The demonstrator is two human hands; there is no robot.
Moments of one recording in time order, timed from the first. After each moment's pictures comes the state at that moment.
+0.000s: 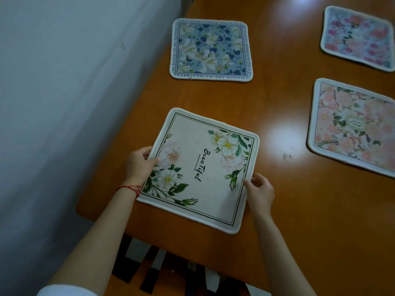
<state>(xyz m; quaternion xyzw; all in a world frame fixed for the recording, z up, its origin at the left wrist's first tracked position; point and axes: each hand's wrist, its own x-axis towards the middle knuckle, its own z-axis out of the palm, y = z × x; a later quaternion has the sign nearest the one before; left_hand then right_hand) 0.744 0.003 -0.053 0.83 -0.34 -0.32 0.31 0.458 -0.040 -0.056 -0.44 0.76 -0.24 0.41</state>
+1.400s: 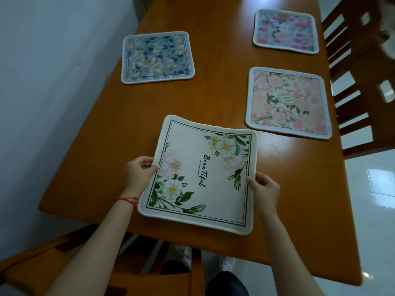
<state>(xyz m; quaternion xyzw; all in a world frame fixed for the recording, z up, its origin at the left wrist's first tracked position) 0.571 0.027 -0.013 0.80 -0.37 -0.32 0.35 0.275 -0.005 -0.037 -0.40 0.71 -0.36 0.45</state>
